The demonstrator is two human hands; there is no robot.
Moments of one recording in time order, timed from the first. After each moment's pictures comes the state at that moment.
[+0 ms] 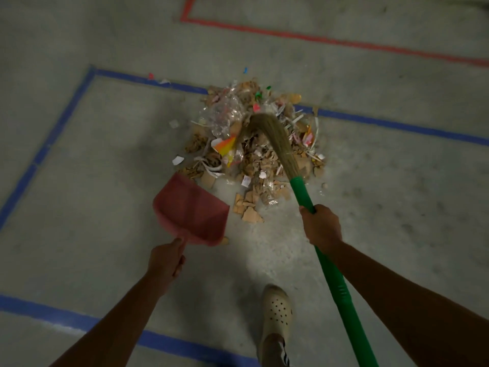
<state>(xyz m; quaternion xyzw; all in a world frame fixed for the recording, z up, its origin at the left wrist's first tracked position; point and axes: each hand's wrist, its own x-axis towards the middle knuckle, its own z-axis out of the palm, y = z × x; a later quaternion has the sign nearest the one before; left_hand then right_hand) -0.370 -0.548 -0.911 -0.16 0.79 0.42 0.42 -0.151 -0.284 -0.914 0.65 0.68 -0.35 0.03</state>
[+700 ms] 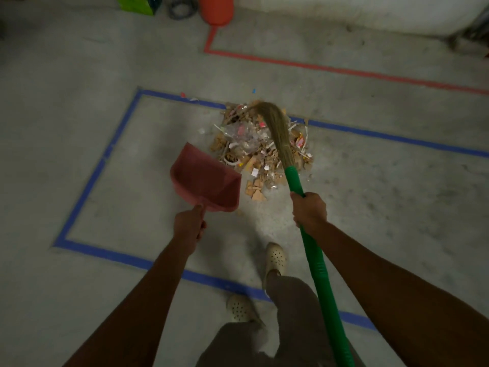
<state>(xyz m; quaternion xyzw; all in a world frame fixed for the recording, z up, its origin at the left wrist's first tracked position) -0.289 -0.661 -0.603 -0.12 0.78 0.48 0.39 -0.099 -0.458 -0.598 0.66 0.62 -0.42 -0.02</state>
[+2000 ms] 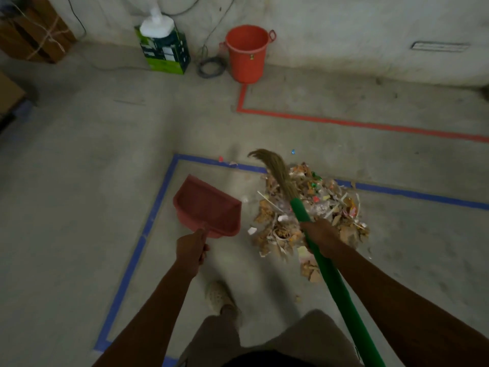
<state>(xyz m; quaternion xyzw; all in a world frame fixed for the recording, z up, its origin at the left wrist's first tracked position) -0.758 -0.574 -0.551 -0.11 0.78 0.47 0.40 -0.542 -0.349 -0.549 0.67 0.54 -0.51 0.04</state>
